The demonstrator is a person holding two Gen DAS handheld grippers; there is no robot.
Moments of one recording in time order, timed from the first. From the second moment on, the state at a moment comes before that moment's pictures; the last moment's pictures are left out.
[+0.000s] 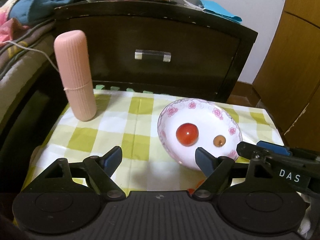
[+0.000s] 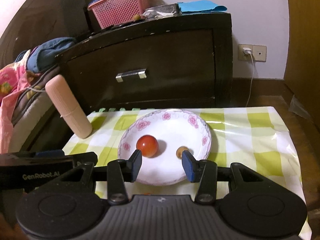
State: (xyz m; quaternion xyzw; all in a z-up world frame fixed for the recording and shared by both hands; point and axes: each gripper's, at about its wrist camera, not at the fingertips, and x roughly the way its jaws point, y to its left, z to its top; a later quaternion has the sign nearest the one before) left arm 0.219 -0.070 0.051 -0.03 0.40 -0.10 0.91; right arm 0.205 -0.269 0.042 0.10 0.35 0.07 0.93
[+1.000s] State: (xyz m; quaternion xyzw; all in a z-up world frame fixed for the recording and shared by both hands) left arm 0.142 -0.021 0.017 -0.03 0.46 -0.09 0.88; right arm 0.111 -0.235 0.000 0.08 0.42 0.10 0.90
